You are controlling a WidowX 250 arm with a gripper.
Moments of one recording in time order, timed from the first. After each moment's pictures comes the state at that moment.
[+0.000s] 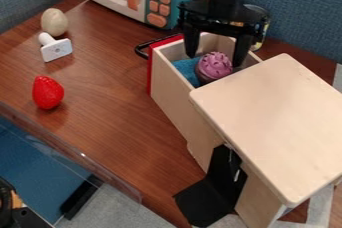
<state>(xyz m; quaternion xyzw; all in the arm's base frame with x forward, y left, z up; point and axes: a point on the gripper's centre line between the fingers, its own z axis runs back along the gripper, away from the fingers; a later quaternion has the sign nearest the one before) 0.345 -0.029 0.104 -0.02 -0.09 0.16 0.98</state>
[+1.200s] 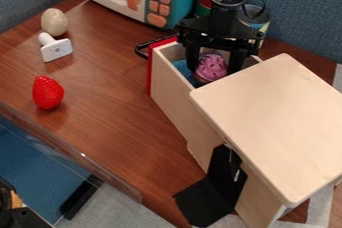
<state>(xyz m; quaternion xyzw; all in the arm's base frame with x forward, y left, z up) 0.350 -0.024 0.078 0.00 -0.09 0.20 0.98</state>
